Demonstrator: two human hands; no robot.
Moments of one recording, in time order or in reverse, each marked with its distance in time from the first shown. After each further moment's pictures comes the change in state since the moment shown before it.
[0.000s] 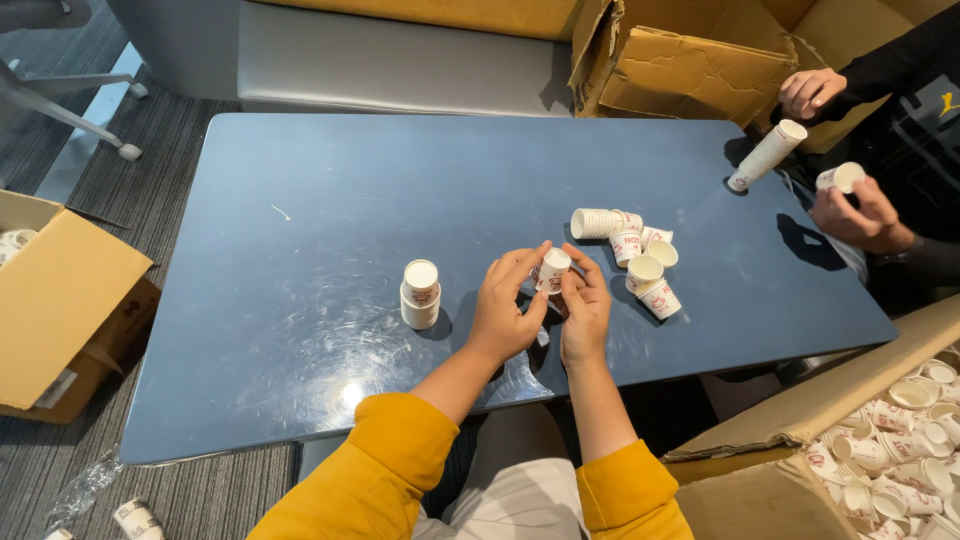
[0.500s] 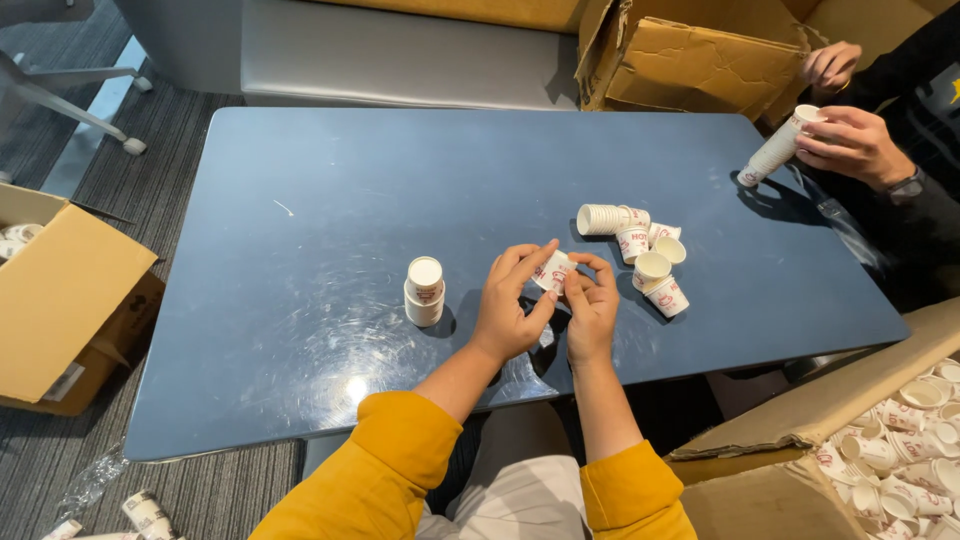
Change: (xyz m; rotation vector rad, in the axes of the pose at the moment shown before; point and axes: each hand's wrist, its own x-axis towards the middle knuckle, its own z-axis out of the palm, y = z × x) left_hand 0.001 0.002 -0.004 -0.041 -0.014 0.013; right_hand 0.000 0.012 -0.011 -0.031 -0.011 -0.080
